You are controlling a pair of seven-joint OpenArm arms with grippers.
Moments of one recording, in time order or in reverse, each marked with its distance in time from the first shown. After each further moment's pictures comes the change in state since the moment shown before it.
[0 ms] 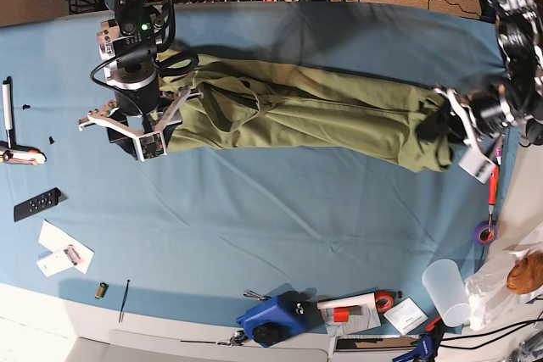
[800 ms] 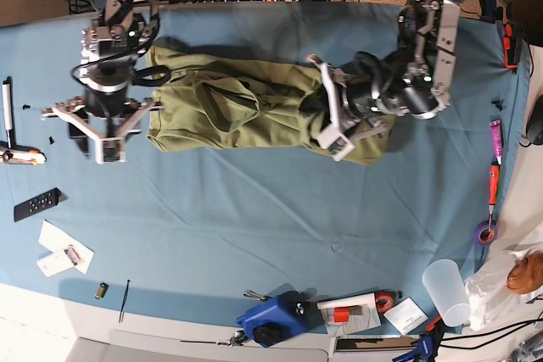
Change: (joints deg) left arm -2.8 14.1 32.9 1.9 28.9 6.6 -11.2; right arm 0.0 -0.2 9.2 0.0 -6.7 -3.9 -0.7
